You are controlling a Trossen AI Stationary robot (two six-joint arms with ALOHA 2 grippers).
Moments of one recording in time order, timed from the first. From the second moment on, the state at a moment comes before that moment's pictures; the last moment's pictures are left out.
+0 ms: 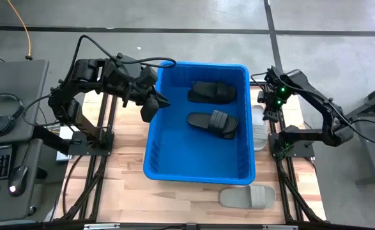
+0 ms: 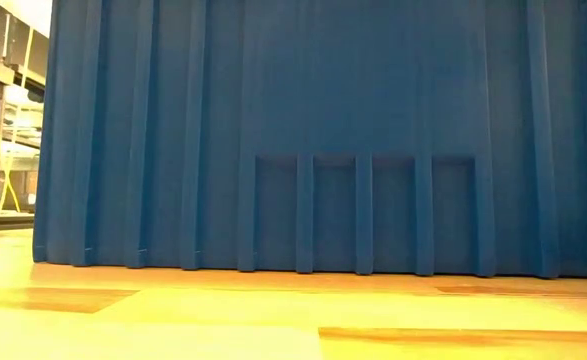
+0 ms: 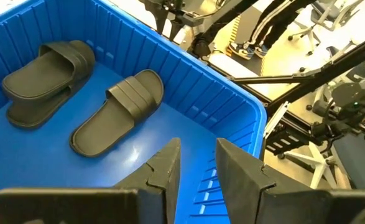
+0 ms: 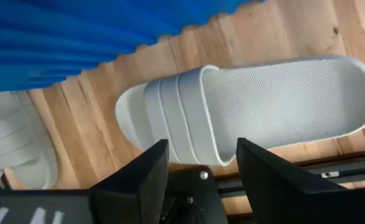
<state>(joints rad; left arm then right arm) 0.14 1.61 2.33 -1.36 -0.01 -0.50 -1.10 1.17 0.96 -1.45 -0.35 -0.77</state>
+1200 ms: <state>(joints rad) 0.14 1.61 2.33 -1.36 -0.01 -0.51 -1.11 1.16 0.79 -1.29 -0.40 -0.81</state>
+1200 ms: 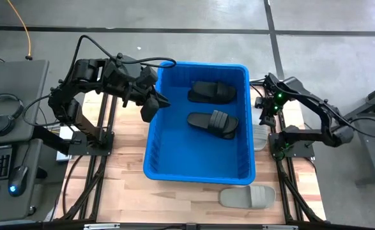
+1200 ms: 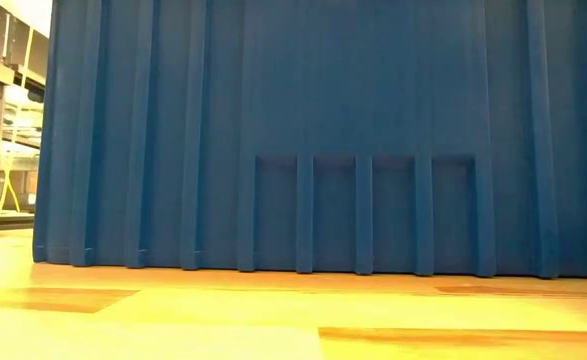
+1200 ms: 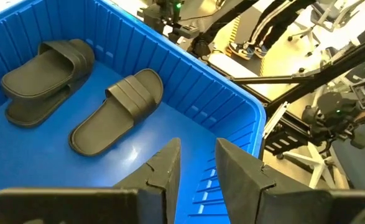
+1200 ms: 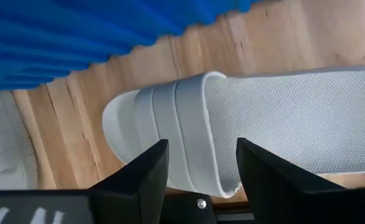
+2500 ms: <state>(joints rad) 0.14 1.61 2.33 -1.42 0.01 -0.49 -1.11 1.45 0.72 -1.32 -0.41 -0.78</state>
